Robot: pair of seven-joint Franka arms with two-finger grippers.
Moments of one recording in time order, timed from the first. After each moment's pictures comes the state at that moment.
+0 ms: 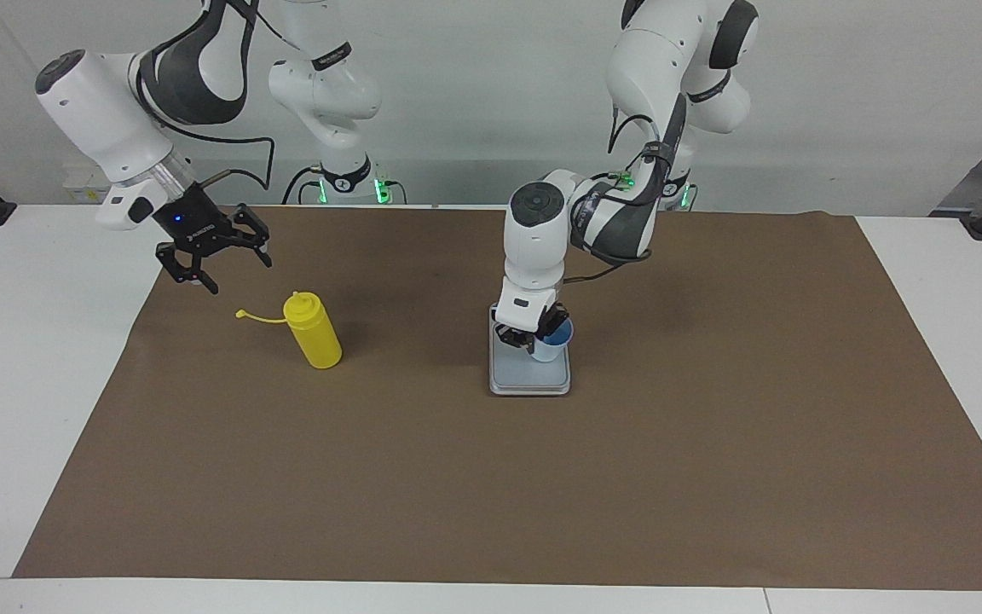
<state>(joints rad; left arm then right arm) -0.69 0.45 0.02 -1.63 0.05 2.09 -1.04 -0.26 -0.14 0.06 -2.07 0.37 1.99 -0.73</state>
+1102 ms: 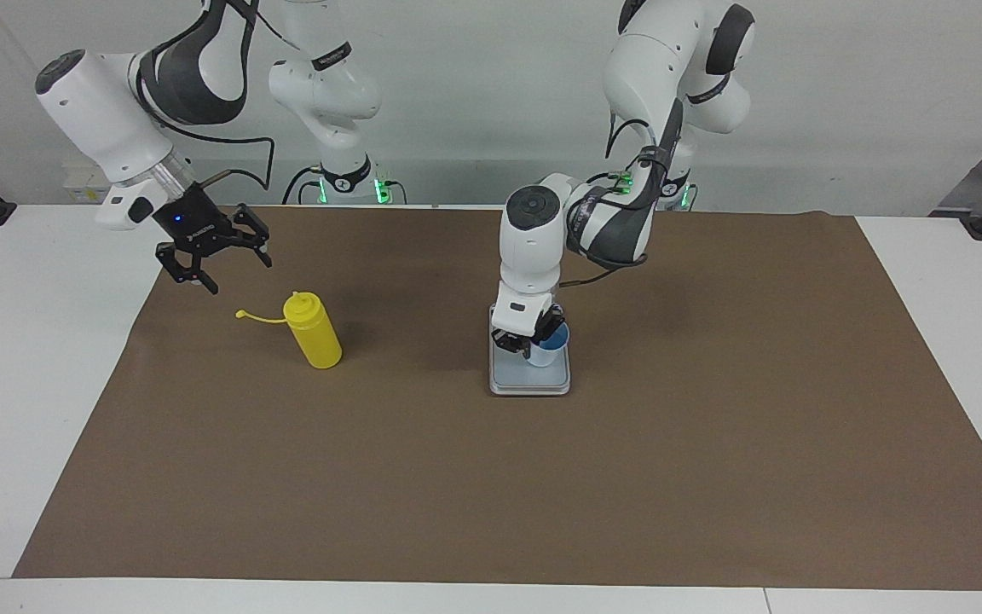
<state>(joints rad) -0.69 0.48 0.02 -1.58 0.05 2.09 -1.05 -0.26 -0.14 0.06 -2.07 0.37 1.99 -0.73</state>
